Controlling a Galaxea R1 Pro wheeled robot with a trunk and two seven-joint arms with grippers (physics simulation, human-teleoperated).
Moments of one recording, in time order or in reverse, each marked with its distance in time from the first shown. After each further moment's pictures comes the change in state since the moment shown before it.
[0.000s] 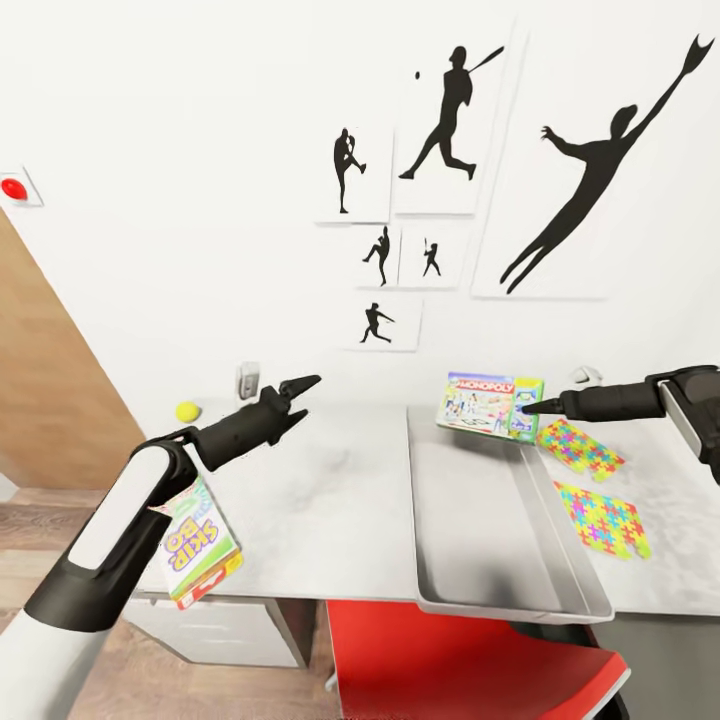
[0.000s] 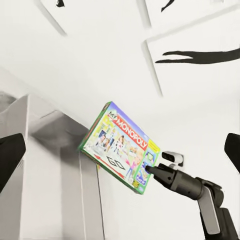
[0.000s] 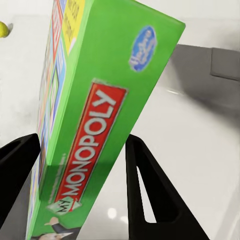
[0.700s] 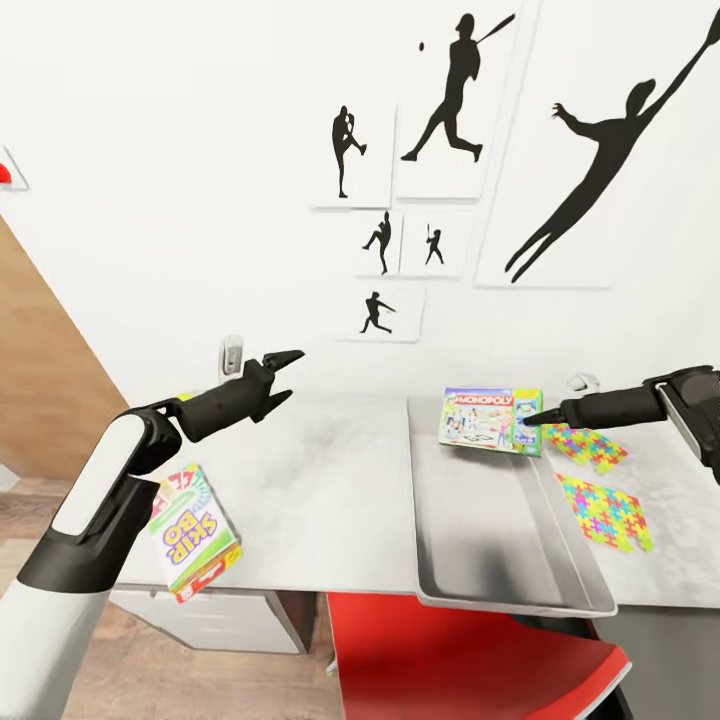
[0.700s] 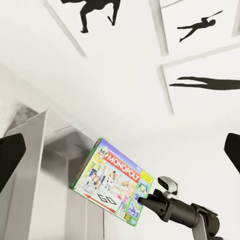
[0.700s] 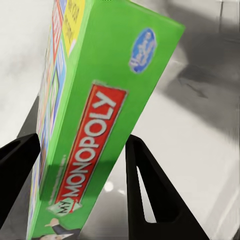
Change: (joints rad) left arm -0.088 0.000 0.076 0.008 0.108 0.026 0.175; right arm 0.000 -0.011 0.040 -0.002 0.092 -0.010 0.090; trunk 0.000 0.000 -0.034
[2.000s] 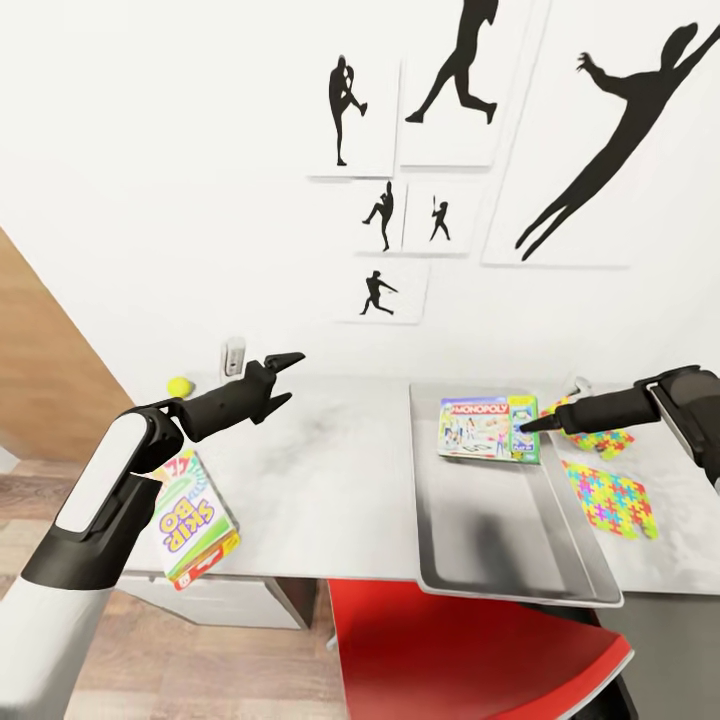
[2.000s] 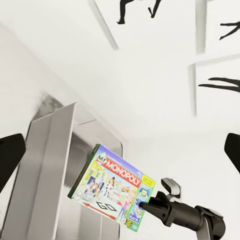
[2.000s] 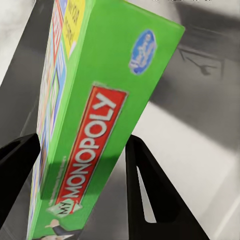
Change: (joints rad) left arm -0.007 -0.006 0.000 0.014 0.004 0.001 0.035; right arm -0.003 0.013 0.024 -0.002 0.066 -0.008 0.036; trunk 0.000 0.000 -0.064
